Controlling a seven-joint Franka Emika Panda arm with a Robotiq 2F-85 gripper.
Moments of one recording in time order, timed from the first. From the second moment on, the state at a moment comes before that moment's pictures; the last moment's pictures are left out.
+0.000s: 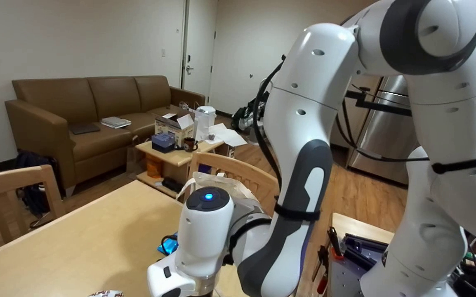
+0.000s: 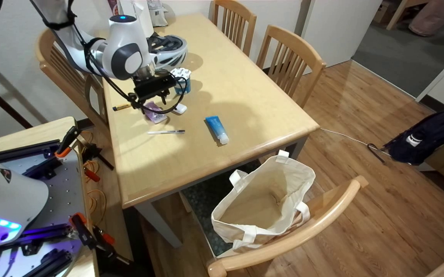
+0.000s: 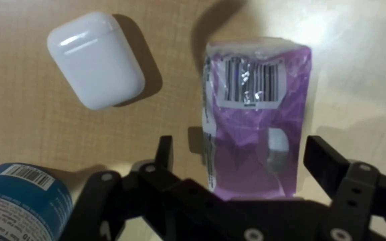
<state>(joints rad) 0.25 0.57 0.22 -2.38 -0.32 2.96 -0.94</state>
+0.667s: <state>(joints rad) 0.24 0.61 0.24 -2.36 -0.32 2.99 -0.91</state>
